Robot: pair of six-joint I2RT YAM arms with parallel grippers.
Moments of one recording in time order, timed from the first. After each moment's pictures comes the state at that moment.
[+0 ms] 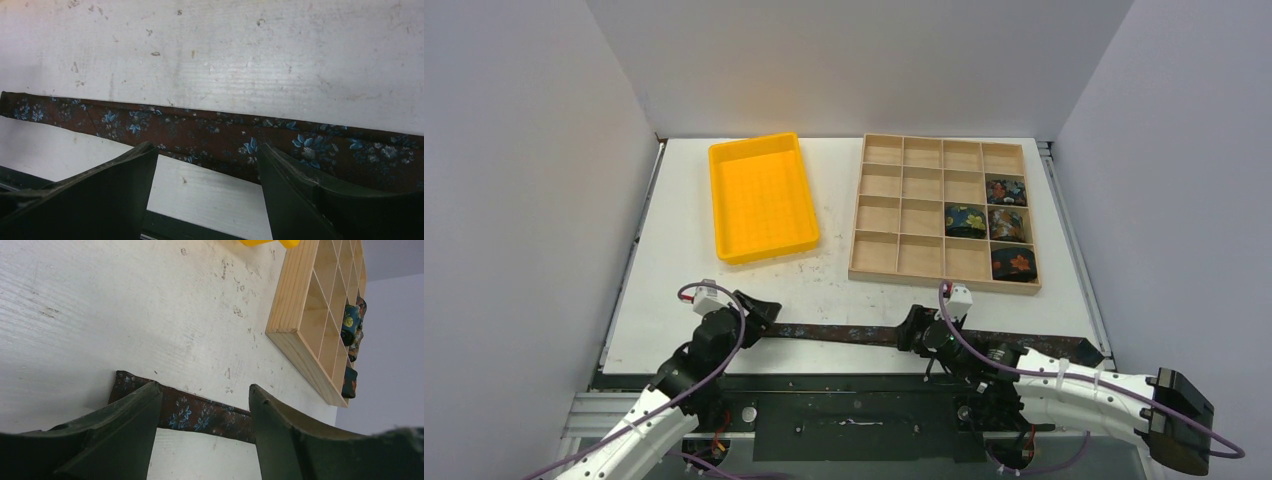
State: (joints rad) left arm -0.59 0.31 0.11 -0.30 -0.28 -1.16; right arm 1.09 0.79 0.27 -0.24 0.52 0.97
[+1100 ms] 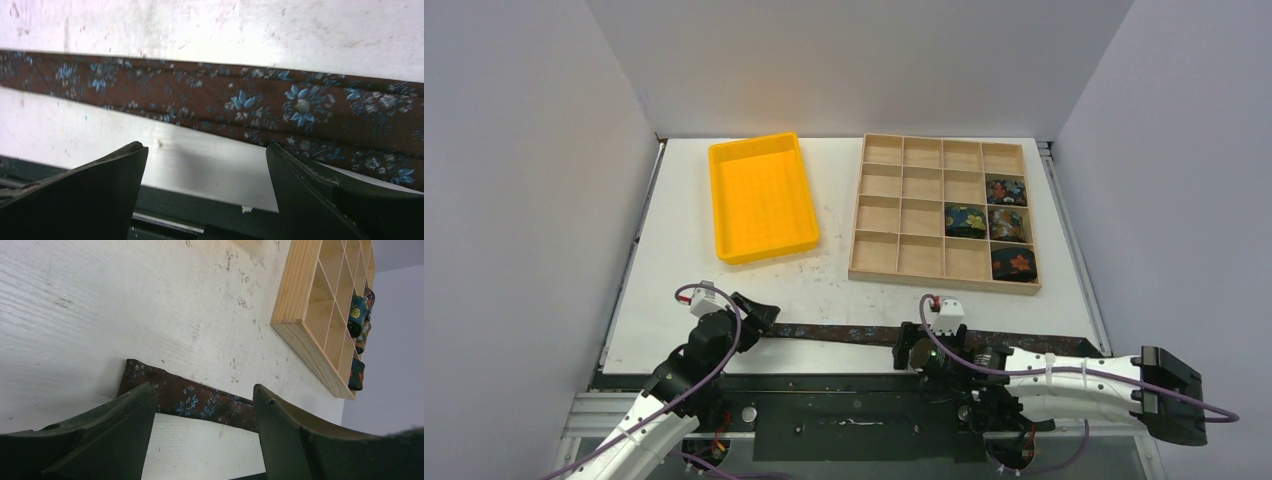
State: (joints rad) left arm -0.59 0.23 0.15 -0.44 -0.27 -1.14; right arm 1.28 0.90 0.32 -0.43 0.58 1.12
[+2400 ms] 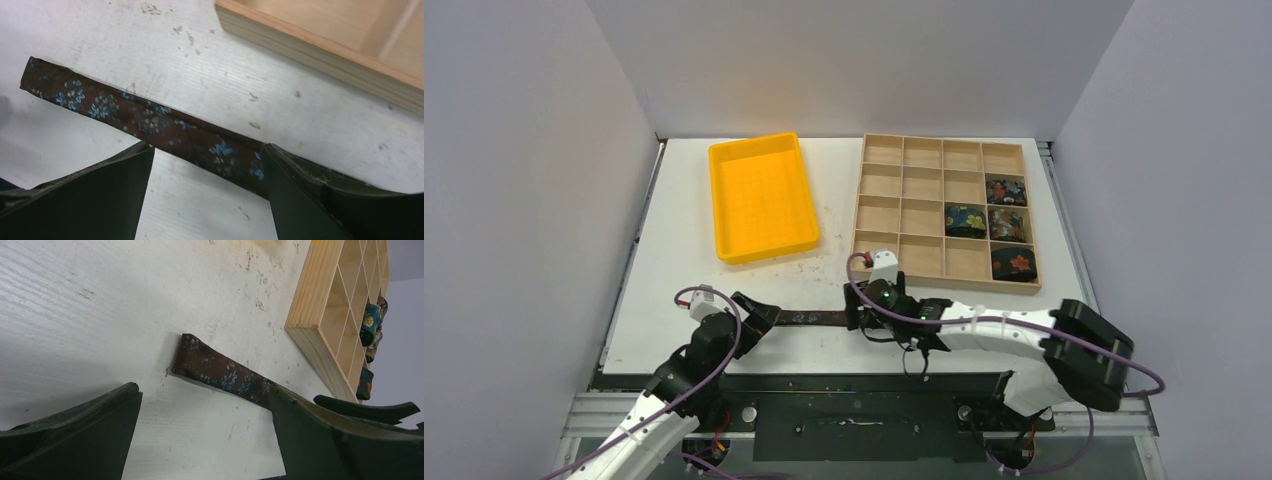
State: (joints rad) left arm -0.59 0.24 0.13 -0.47 -0.28 -1.18; right arm 1.05 1.33 0.64 -0.08 0.40 0.63
